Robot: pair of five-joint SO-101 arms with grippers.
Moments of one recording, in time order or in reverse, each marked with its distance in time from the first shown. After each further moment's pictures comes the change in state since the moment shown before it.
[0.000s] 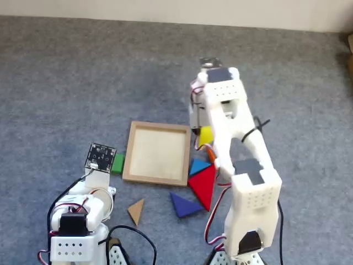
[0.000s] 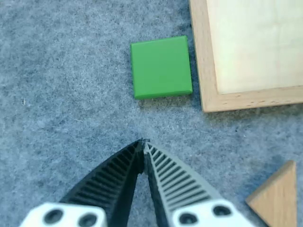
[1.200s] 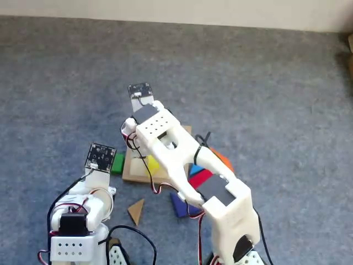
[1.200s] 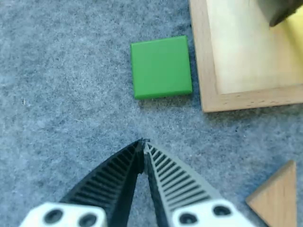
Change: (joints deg) left arm 0.0 0.0 0.0 0.0 0.0; right arm -26.1 -1.1 11.0 -14.9 -15.7
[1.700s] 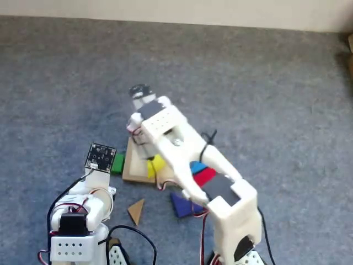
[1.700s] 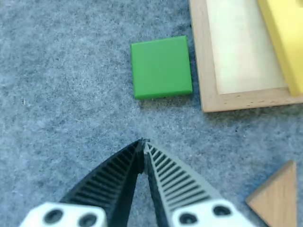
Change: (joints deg) left arm 0.0 0.0 0.0 0.0 0.0; right arm 3.3 -2.5 0.0 5.5 10.3
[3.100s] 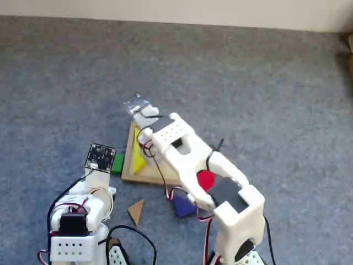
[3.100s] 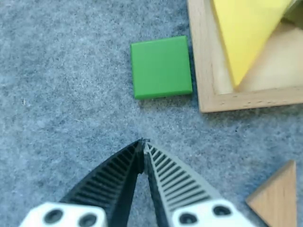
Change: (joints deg) left arm 0.0 0.0 0.0 0.0 0.0; right arm 0.1 -3.3 19.4 -23.7 18.8
